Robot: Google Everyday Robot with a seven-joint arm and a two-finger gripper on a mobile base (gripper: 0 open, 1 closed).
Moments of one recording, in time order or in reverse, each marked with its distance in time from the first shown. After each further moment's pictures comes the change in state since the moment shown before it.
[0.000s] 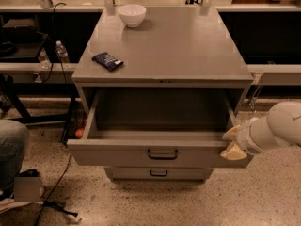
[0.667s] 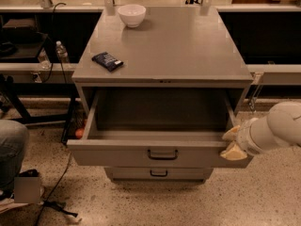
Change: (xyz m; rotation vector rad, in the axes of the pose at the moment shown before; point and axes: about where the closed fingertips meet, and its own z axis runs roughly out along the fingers) arm 0.000 0.000 0.000 0.000 0.000 0.000
